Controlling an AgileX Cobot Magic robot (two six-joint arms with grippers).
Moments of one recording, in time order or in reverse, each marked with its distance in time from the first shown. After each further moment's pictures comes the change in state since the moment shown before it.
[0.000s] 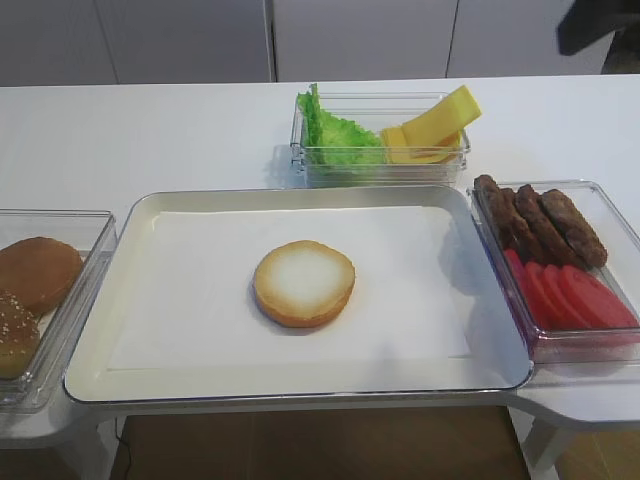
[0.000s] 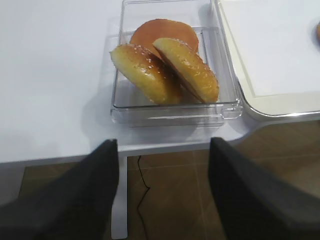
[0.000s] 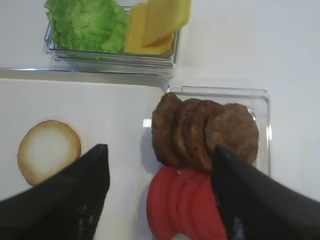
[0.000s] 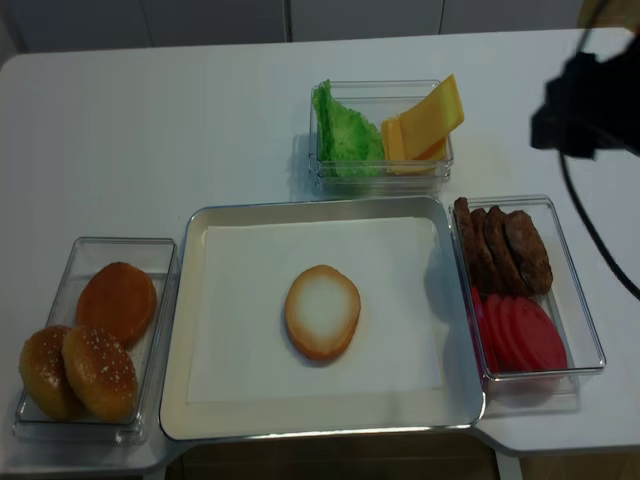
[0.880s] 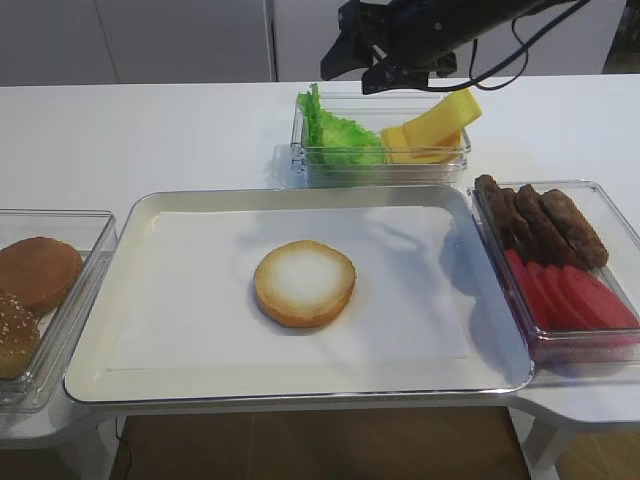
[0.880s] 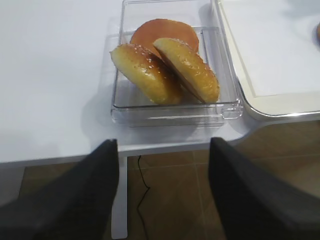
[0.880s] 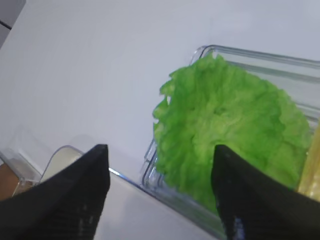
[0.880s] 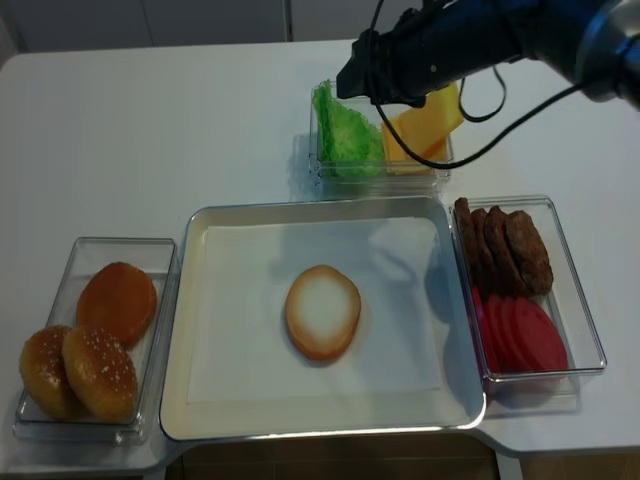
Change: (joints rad) left arm 0.000 0.000 0.000 0.000 0.000 0.000; right arm 0.032 0.767 -0.395 0.761 -0.287 -0.599
